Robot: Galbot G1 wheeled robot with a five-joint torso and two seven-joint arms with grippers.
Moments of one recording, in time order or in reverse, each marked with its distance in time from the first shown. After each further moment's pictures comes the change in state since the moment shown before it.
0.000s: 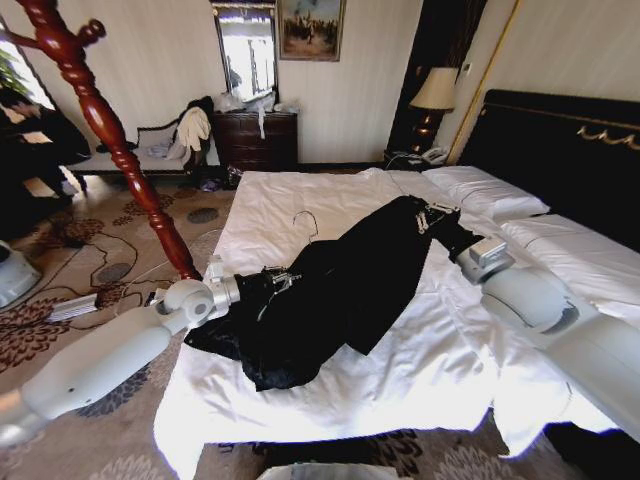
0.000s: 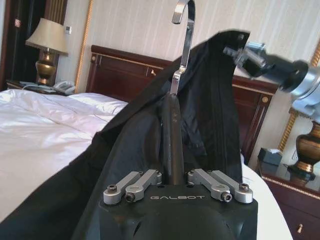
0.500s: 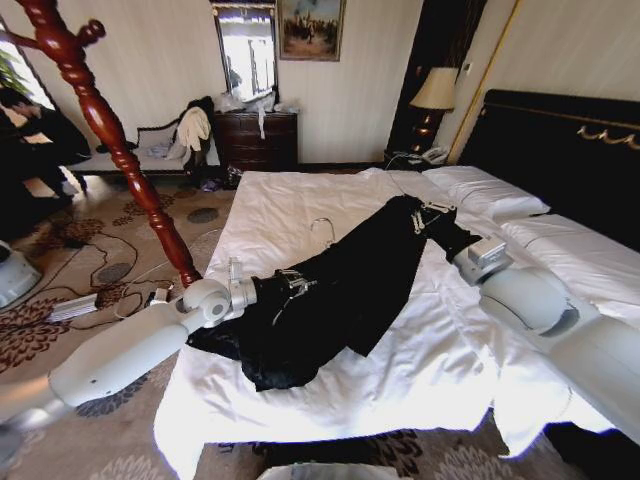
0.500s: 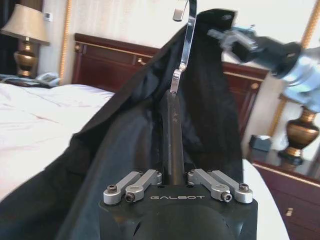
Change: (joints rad) left arm -0.128 -0.060 0.141 0.008 0.016 0.022 -0.052; right arm 0.007 0.015 -0.012 0.001 0.015 -0.006 0.007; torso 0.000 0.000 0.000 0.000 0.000
